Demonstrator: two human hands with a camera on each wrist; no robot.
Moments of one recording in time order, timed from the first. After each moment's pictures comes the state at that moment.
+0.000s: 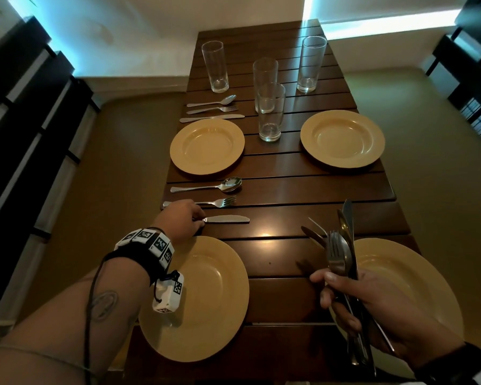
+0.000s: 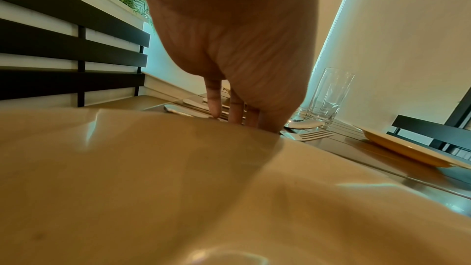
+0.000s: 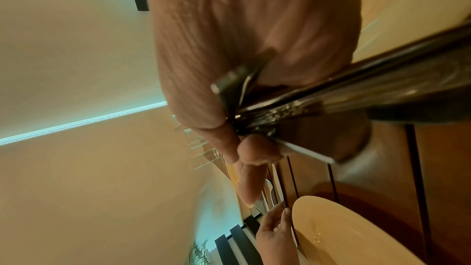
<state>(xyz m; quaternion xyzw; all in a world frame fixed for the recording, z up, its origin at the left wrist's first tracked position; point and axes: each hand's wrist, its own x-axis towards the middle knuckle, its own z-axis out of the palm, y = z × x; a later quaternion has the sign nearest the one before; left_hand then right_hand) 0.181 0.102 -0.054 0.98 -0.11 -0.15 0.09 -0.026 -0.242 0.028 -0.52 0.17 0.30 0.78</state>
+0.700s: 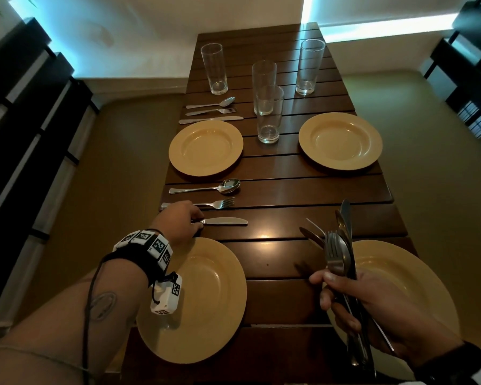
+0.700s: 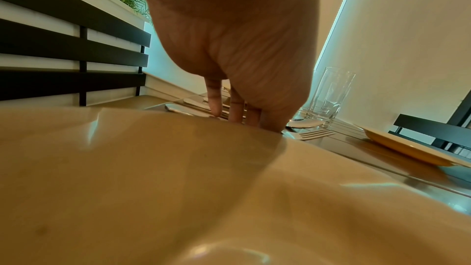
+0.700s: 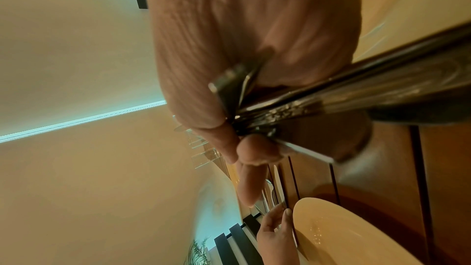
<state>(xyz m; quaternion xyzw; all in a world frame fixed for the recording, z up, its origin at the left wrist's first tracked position) 0.182 0.101 -0.053 0.98 -0.10 -0.17 0.10 -0.026 -0.247 0.025 -0.50 0.19 0.31 0.79</state>
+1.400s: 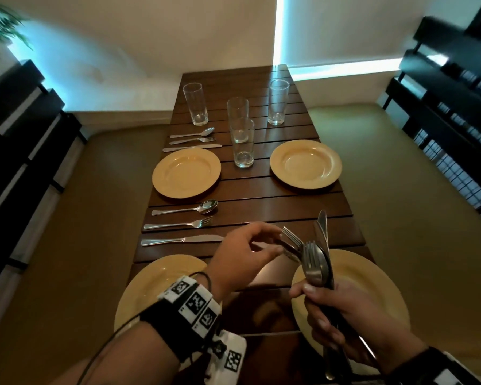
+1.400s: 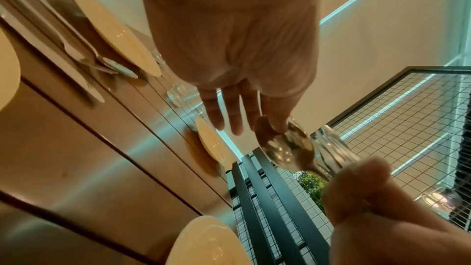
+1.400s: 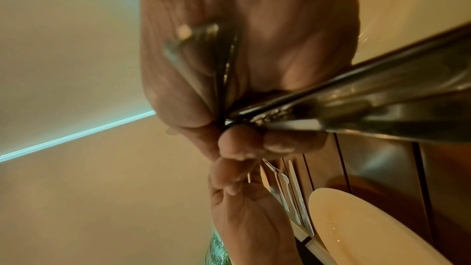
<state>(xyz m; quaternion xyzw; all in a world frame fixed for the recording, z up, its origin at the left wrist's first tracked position) 0.056 -0.067 0.045 0.82 -0.18 -0.16 0.52 -0.055 -0.264 0.049 -0.44 0.12 0.30 0.84</state>
